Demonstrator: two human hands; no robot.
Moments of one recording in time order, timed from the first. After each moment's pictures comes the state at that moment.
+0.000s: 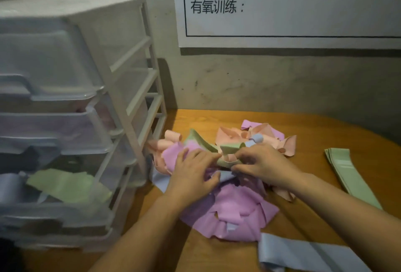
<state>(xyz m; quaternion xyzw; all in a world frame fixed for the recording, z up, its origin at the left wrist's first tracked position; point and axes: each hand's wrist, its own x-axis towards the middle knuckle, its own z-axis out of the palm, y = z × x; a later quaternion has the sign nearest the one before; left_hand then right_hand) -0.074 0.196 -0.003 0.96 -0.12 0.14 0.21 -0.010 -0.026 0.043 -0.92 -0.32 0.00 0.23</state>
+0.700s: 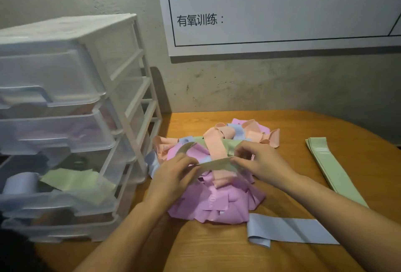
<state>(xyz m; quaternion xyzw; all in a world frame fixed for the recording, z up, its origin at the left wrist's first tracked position) -0.120 0.215 0.012 0.93 -0.14 0.20 0.28 -0.061 -0.048 0.050 -0.89 -0.24 -0.03 0.37</state>
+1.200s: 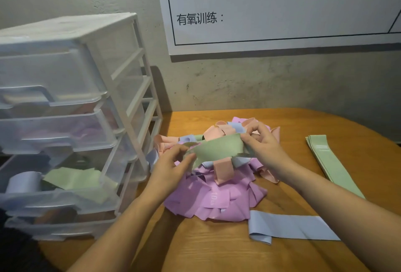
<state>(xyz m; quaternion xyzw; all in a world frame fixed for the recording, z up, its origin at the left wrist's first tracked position) -0.119 0.214 0.032 0.87 -0.04 0.15 0.47 -0.057 -0.039 0.061 -0.74 -0.11 0.04 0.66</state>
